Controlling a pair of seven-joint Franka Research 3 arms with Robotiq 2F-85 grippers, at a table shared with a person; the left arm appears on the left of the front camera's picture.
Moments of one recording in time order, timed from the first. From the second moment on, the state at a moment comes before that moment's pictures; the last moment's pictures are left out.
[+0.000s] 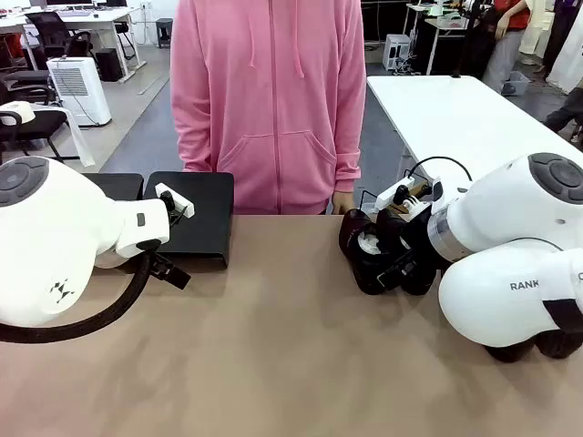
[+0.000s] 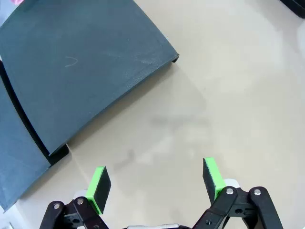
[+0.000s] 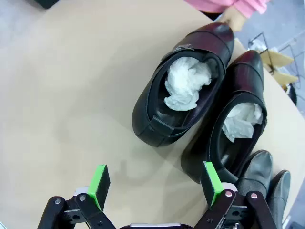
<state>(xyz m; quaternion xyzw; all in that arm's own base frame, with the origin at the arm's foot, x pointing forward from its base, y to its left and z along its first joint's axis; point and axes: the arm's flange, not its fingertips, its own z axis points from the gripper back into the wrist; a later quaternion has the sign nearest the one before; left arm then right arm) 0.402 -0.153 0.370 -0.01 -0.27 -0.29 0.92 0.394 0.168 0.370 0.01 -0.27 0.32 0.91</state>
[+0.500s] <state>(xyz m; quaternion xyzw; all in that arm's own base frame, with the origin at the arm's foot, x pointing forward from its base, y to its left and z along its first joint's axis) 0.402 -0.154 0.370 -0.01 -0.27 -0.30 0.92 0.394 0.168 0.369 0.01 -0.27 0.32 0.91</state>
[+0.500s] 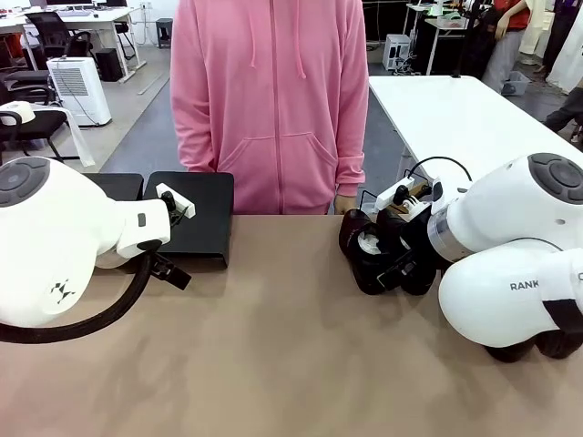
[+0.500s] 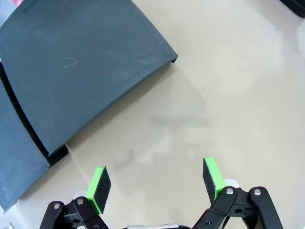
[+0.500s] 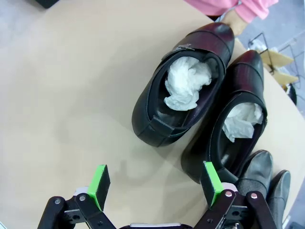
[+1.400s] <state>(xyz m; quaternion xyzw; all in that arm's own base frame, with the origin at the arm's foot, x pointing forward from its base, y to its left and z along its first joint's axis) 0.402 -0.155 0.370 -0.01 -0.27 -0.30 0.92 0.394 0.168 0.369 0.01 -0.27 0.32 0.91</state>
